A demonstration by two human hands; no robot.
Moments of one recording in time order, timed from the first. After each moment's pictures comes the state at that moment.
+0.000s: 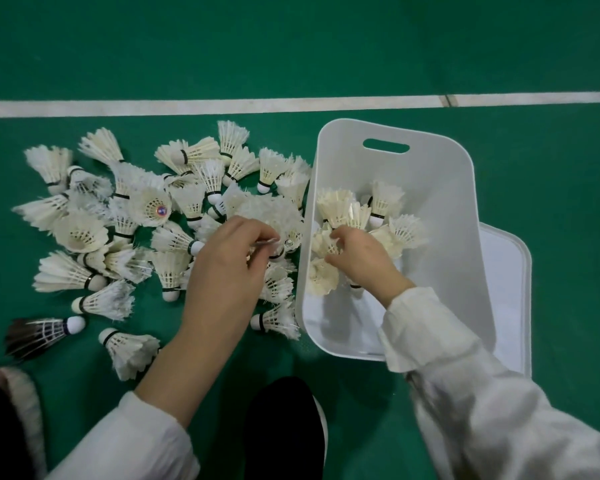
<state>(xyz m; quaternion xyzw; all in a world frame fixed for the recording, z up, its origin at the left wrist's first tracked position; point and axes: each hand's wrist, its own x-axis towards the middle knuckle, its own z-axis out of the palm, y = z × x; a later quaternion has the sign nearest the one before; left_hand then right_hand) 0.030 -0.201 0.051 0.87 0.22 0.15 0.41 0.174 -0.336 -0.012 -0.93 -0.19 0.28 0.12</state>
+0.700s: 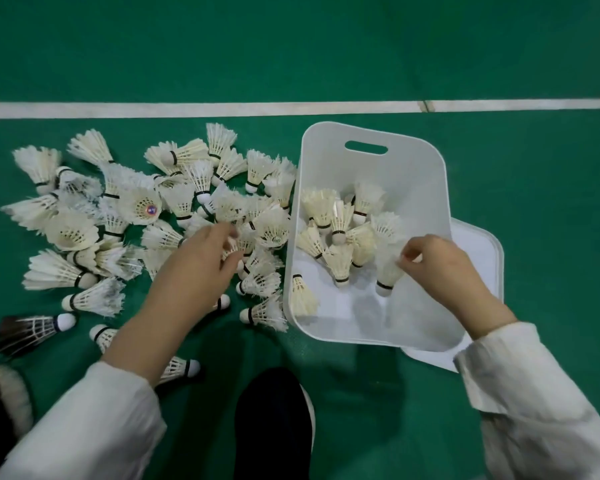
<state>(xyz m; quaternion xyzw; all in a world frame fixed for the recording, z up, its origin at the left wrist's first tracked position) 0.021 -0.169 0.023 0.93 0.20 -0.02 0.31 0.176 -0.437 0.055 -0.97 -0.15 0.17 0.03</state>
